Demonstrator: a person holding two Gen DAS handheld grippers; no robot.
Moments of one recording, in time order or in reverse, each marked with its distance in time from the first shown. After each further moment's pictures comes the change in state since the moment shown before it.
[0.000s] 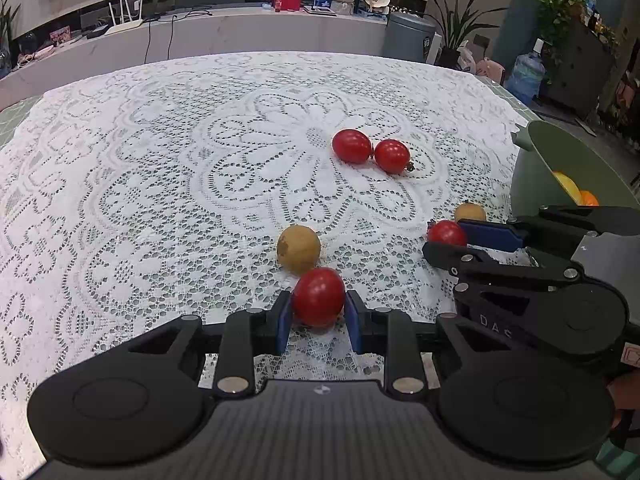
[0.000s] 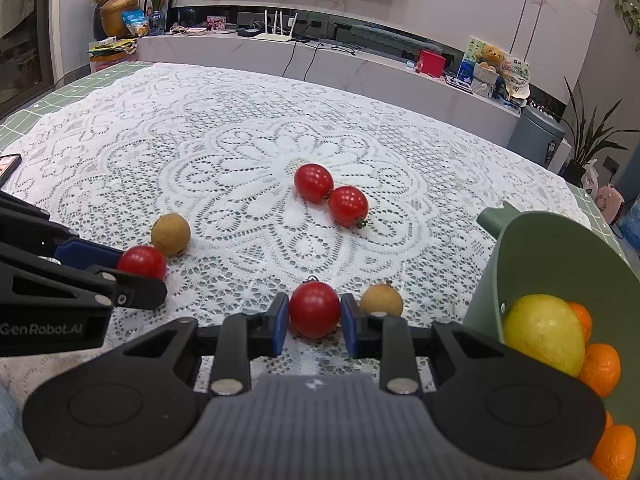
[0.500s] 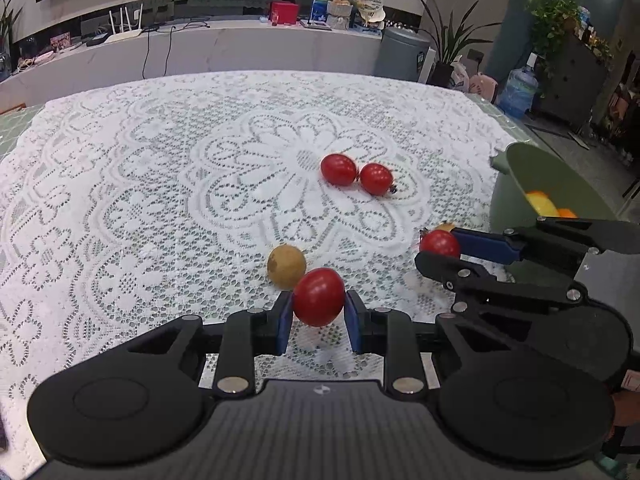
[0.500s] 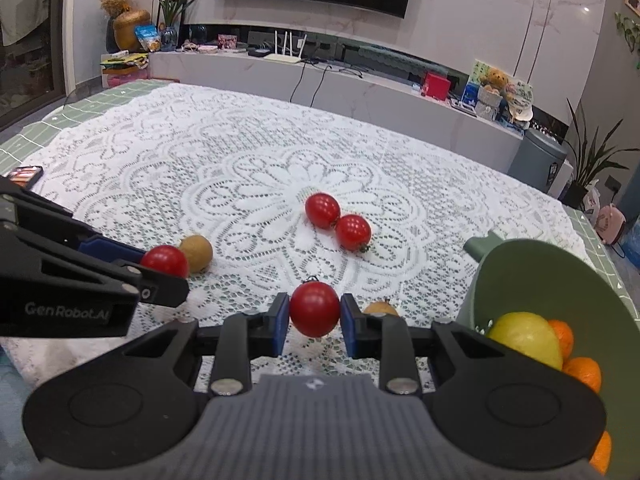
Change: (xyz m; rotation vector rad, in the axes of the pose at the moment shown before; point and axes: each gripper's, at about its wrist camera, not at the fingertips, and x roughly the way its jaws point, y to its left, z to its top) left arm -0.023 -0.007 0.005 -0.009 -0.045 -0.022; right arm -0.034 0.003 0.002 -0.030 -0.077 0.015
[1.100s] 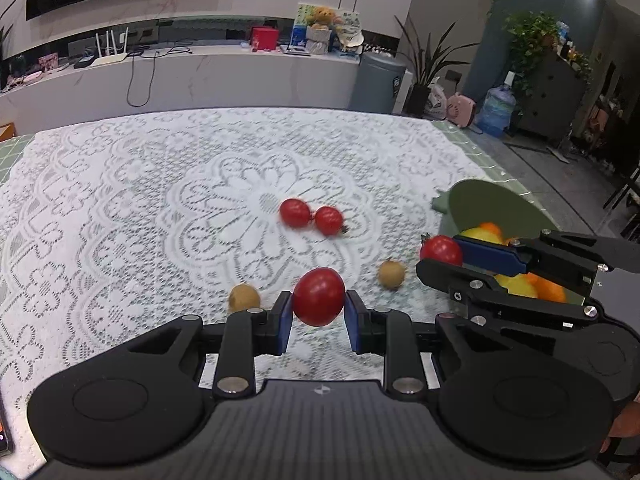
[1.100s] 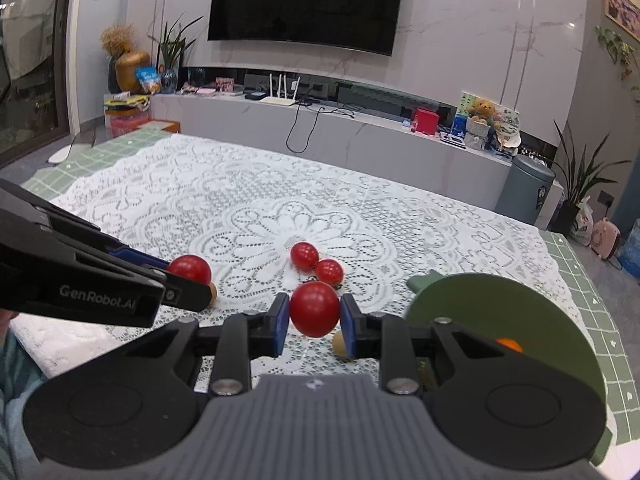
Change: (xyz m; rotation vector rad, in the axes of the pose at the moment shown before) left arm -0.036 -0.028 0.020 0.012 -0.063 -0.059; right arm -0.065 -0.030 0.006 0.061 -0.109 0.010
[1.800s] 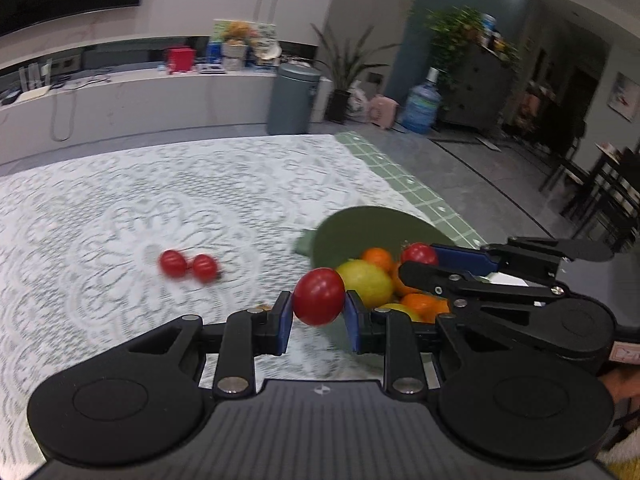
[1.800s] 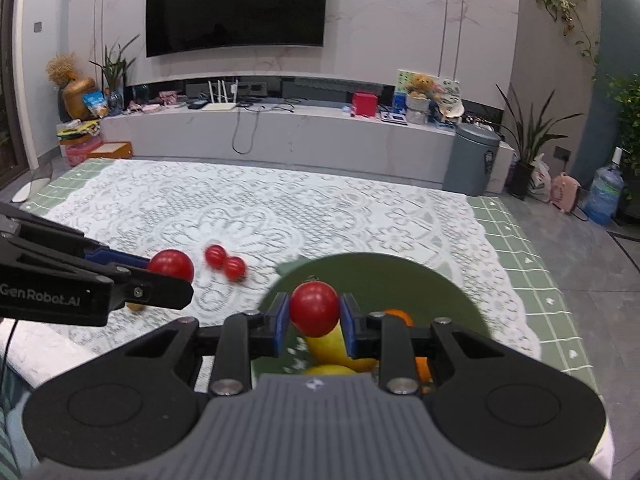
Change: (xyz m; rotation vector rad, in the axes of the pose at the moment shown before) left arm 0.003 -0.078 0.031 0.127 -0.017 -0.195; right arm -0.048 -0.089 0.000 0.123 0.043 -0.110
